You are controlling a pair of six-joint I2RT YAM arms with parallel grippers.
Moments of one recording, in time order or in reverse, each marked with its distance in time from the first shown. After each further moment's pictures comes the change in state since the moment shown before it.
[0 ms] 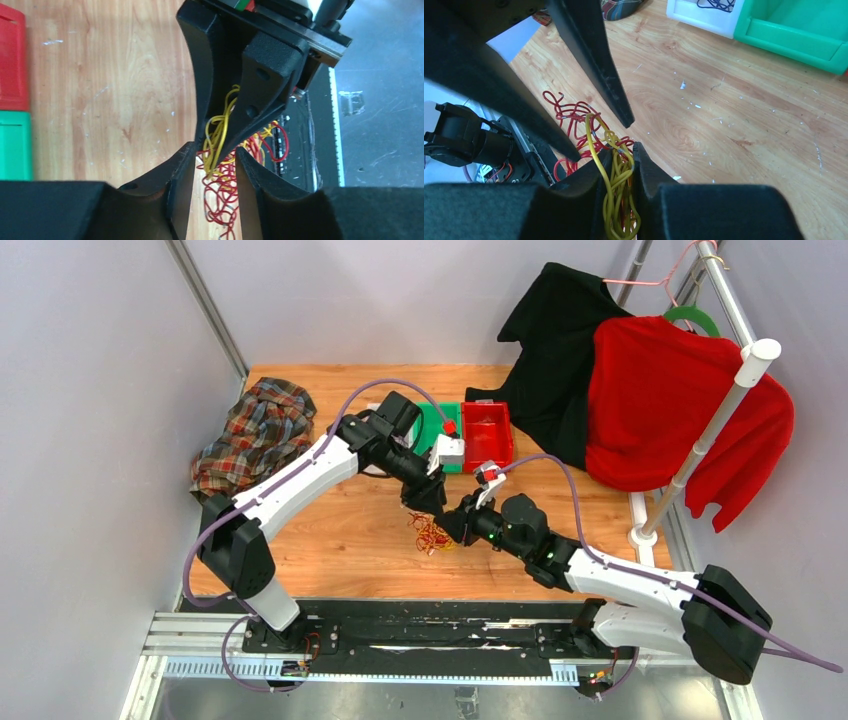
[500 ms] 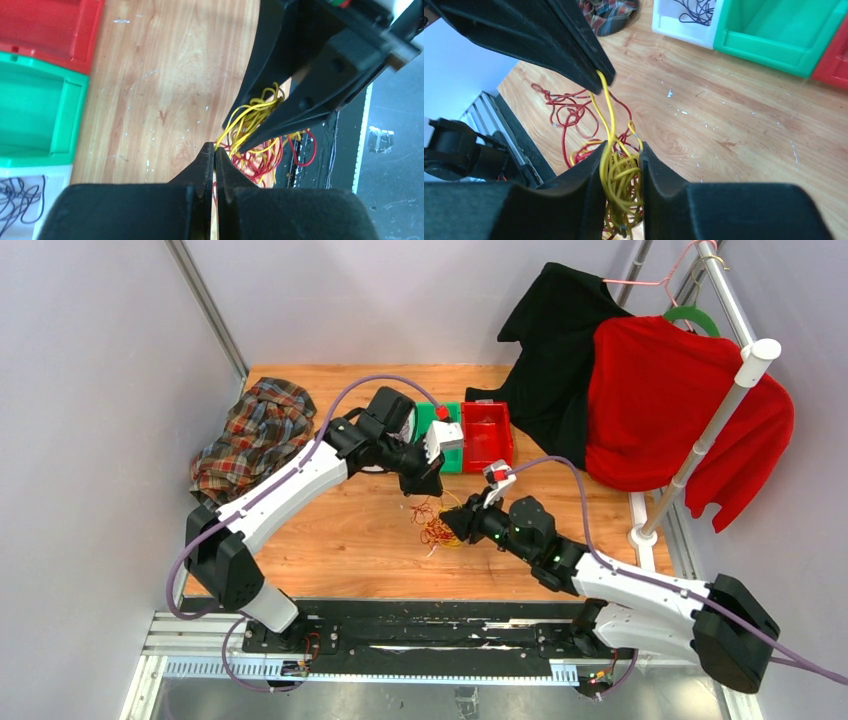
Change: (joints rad) left arm -0.006 -0.066 -0.019 0.124 -0.199 -0.208; right arm -0.002 -0.035 -0.010 0.000 0.040 0.002
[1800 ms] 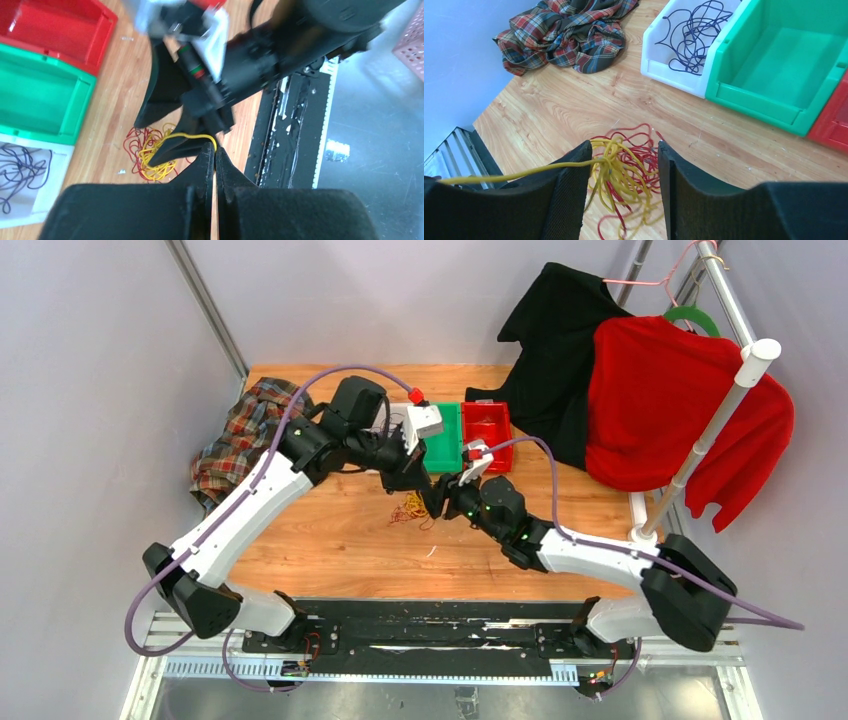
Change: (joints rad) left arm 0.000 -0.178 0.063 -0.102 -0.048 -0.156; right arm -0.003 0.235 0.156 0.133 0.118 -0.049
